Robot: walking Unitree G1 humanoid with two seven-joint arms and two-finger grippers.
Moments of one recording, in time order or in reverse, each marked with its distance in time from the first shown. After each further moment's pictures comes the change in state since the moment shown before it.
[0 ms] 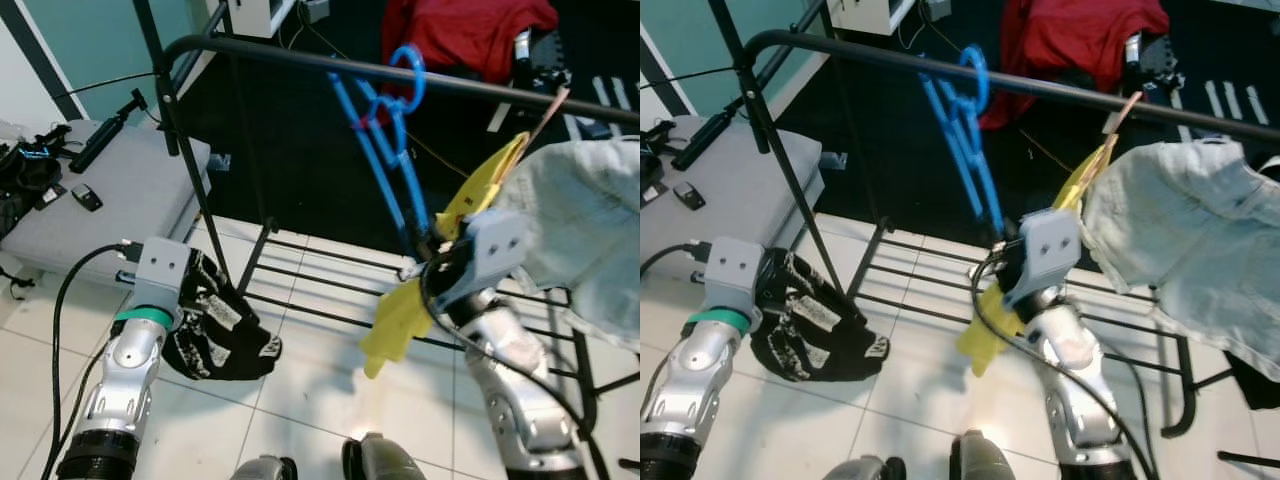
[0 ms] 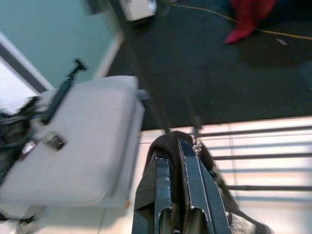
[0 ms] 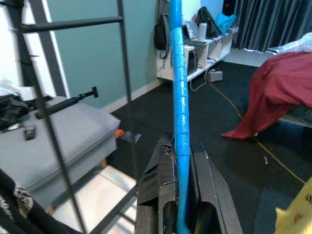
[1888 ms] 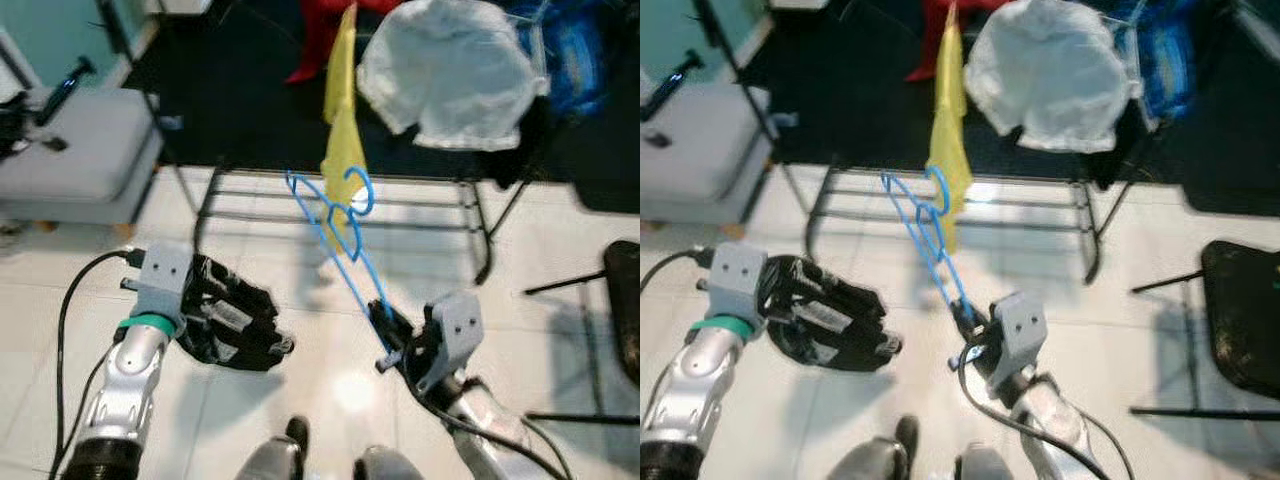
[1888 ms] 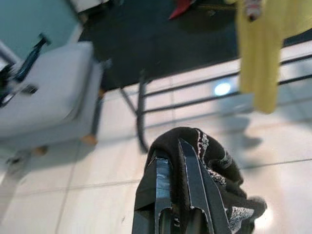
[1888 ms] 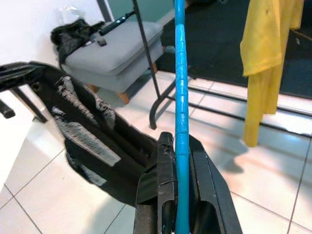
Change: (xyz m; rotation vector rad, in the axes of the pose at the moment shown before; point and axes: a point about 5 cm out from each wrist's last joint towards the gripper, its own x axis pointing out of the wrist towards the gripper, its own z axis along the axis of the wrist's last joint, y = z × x) left arm -0.007 0.001 -0.009 -0.018 0.049 -0.012; right arm -0.064 0.039 -0.060 0.180 0.250 0.194
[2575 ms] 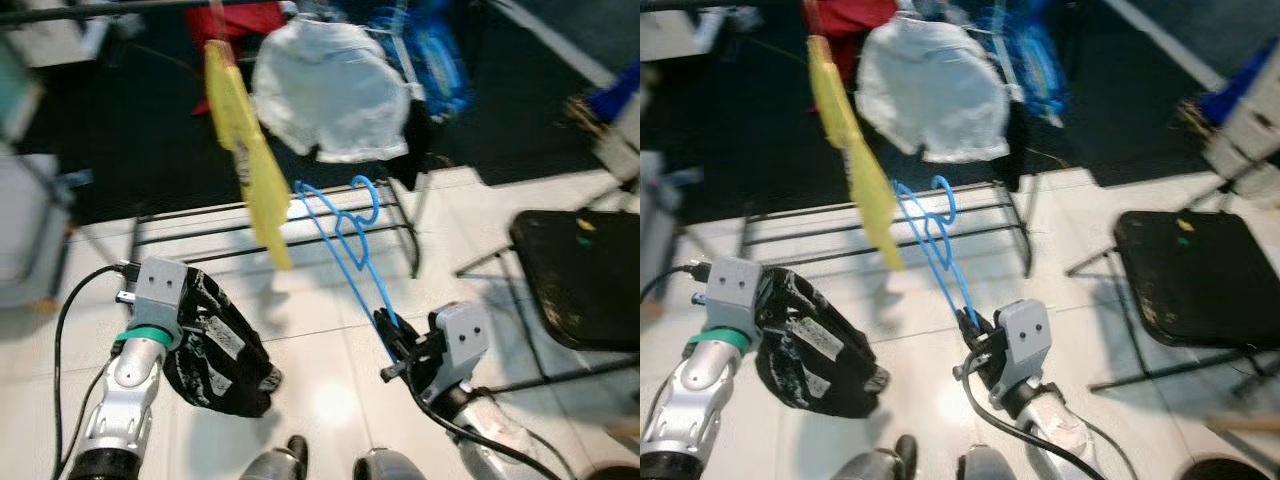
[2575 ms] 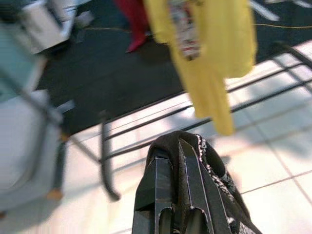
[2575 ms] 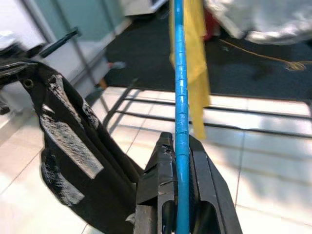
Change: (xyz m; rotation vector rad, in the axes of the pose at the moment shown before) left arm -0.004 -0.001 -0.008 -0.004 0.009 0.022; right arm -0.007 -0.001 -0.004 -0.005 0.026 -0.007
